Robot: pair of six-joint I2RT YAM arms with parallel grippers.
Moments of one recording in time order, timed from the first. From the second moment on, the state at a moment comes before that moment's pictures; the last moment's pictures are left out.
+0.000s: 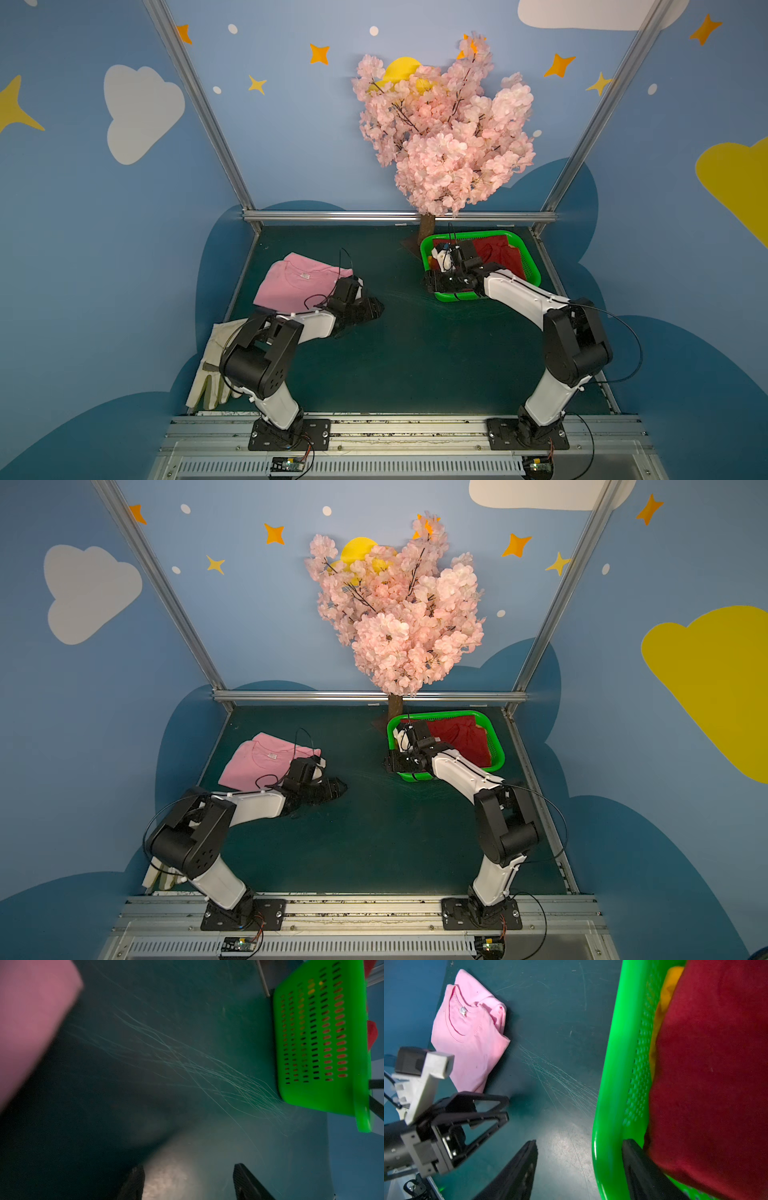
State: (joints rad) left arm -0.44 1.67 0.72 0.14 0.30 -0.72; right arm 0.48 1.75 1.26 -0.41 -0.32 0.31
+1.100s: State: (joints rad) left arm -0.30 1.57 0.75 -0.21 0.11 -0.48; right arm 0.51 1.34 0.99 -0.53 -0.19 0.30
